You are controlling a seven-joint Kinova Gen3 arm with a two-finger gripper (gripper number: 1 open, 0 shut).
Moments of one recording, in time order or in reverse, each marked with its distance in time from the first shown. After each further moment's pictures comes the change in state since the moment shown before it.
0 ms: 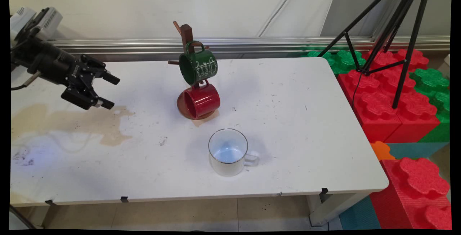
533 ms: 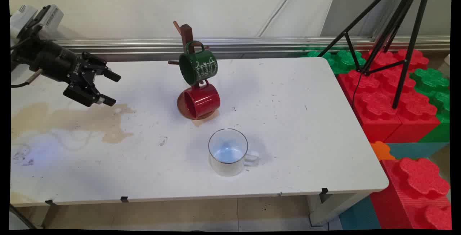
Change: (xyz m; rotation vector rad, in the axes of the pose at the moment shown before) arm 0.003 -0.005 0.000 0.014 0.004 0.004
